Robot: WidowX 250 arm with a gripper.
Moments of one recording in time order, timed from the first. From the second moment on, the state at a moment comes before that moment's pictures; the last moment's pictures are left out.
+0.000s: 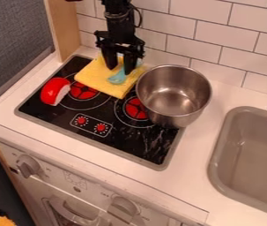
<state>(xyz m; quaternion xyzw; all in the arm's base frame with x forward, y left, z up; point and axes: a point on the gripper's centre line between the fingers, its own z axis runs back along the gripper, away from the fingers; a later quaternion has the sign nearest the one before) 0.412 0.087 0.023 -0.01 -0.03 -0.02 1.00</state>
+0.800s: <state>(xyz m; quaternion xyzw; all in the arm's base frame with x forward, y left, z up) 0.403 0.080 0.016 -0.01 -0.03 -0.03 1.00</state>
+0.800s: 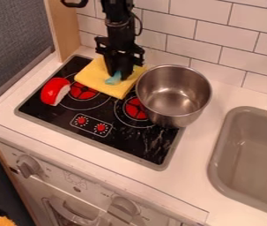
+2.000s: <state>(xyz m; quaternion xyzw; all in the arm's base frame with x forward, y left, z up) 0.251 0.047 0.048 0.01 0.02 0.10 0.99</state>
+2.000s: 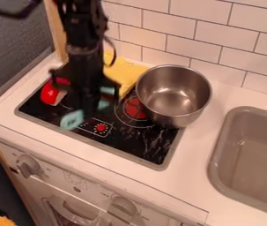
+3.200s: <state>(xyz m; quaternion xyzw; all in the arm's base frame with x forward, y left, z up) 0.256 0.013 0.024 -0.01 0.00 0.08 1.00</state>
